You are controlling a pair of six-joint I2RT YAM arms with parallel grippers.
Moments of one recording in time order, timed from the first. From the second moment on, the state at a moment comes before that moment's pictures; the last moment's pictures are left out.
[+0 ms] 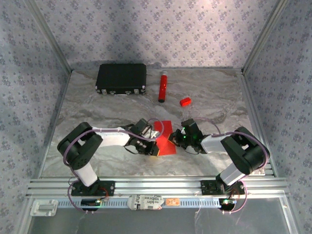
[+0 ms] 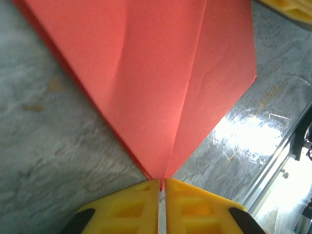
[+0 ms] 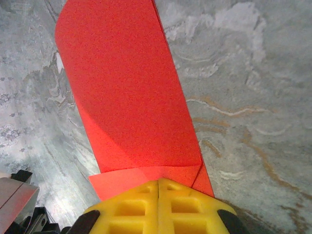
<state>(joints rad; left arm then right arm) -0.82 1.68 0.77 -0.23 0.59 -0.57 0.60 1.57 0.44 0.36 -0.34 1.11</state>
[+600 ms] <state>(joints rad) -0.82 1.68 0.81 -0.21 0.67 -0.60 0.60 1.56 0.44 0.35 -0.33 1.11</state>
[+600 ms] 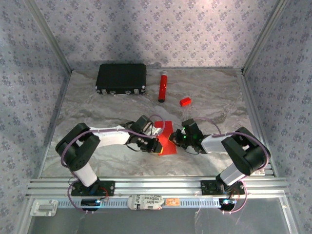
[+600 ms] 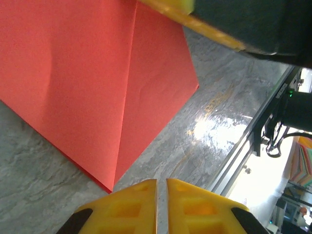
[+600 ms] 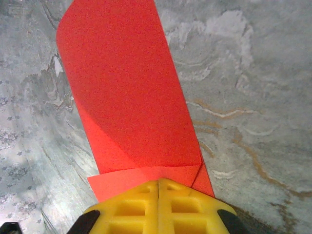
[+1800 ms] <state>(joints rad) -0.82 1.75 0.86 -0.21 0.64 -0.60 0.60 1.55 0.43 0.35 -0.32 1.11</state>
